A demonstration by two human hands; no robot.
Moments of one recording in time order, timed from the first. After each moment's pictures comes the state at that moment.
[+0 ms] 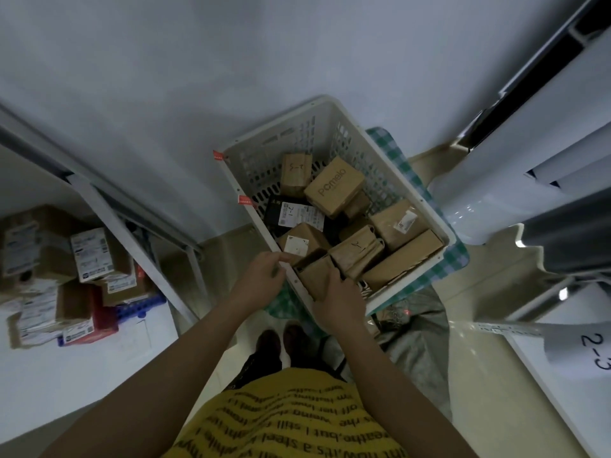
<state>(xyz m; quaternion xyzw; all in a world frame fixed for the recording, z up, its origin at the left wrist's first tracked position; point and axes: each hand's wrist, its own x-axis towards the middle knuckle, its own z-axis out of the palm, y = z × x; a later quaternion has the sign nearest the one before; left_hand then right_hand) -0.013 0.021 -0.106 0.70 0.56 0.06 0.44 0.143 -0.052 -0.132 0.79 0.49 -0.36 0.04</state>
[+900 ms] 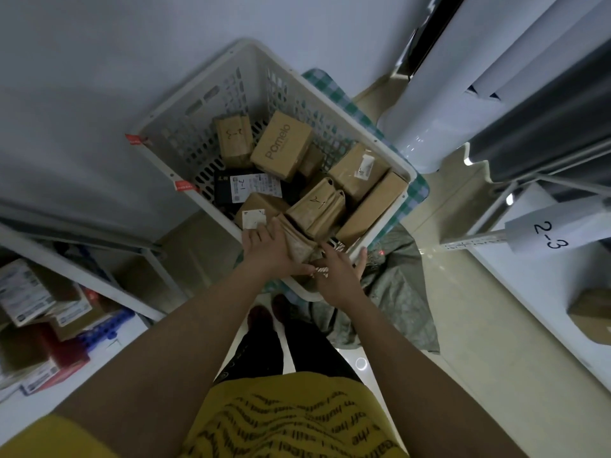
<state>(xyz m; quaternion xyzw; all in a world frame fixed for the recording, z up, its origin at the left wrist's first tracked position) 0.060 0.035 -0.137 0.79 0.44 -0.33 0.28 0.172 -0.085 -0.159 0.82 0.44 -0.37 -0.08</state>
